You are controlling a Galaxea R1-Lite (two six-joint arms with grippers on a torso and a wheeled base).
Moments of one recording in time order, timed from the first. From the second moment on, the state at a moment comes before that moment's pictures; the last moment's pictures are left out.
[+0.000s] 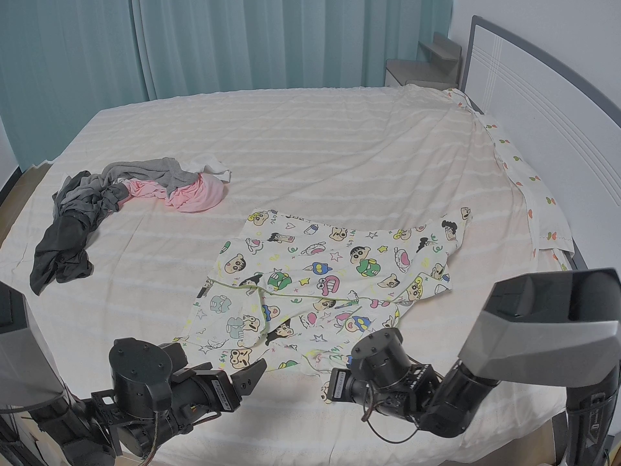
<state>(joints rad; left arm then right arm) -0.71 1.84 -0.10 -1.28 0.26 -0.64 0.83 2.29 -0.69 -0.89 -0.15 0.78</state>
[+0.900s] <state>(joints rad) -0.70 1.87 -0.10 -1.29 0.26 -0.64 0.55 1.98 -0.10 -0.95 0.18 0.61</state>
